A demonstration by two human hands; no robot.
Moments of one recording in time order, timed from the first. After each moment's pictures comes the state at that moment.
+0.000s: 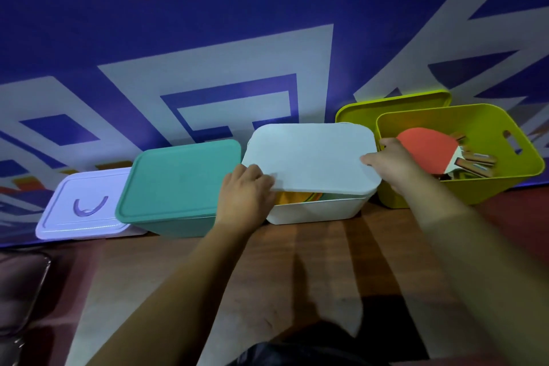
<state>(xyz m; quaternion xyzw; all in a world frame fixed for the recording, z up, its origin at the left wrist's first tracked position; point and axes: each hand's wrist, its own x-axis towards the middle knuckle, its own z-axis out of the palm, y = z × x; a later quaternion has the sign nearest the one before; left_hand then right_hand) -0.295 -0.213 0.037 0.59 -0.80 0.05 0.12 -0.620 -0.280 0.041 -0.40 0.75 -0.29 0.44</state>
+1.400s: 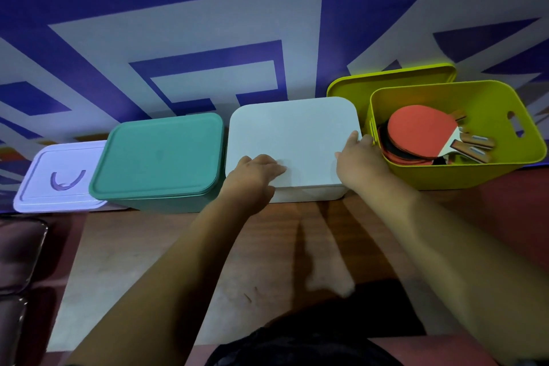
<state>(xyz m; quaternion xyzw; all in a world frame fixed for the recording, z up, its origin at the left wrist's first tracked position) -0.344 -0.227 0.023 0.61 -0.77 -0.19 -0.02 -0.593 -0.278 -0.006 -0.61 0.77 0.06 0.19</state>
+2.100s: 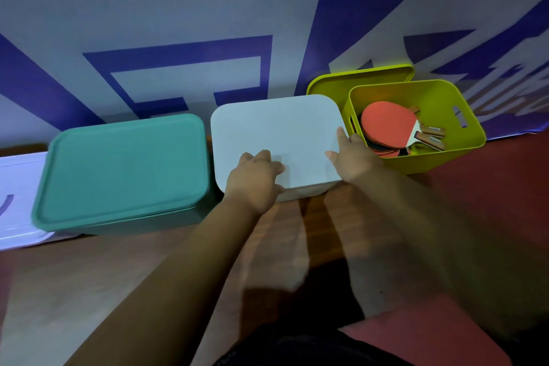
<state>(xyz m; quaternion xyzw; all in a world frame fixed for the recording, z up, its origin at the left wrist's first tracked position) -0.338 -0.245 0.027 0.55 -0.81 -0.21 -0.02 -0.590 -0.274 0.002 -0.57 0.79 0.06 0.23</state>
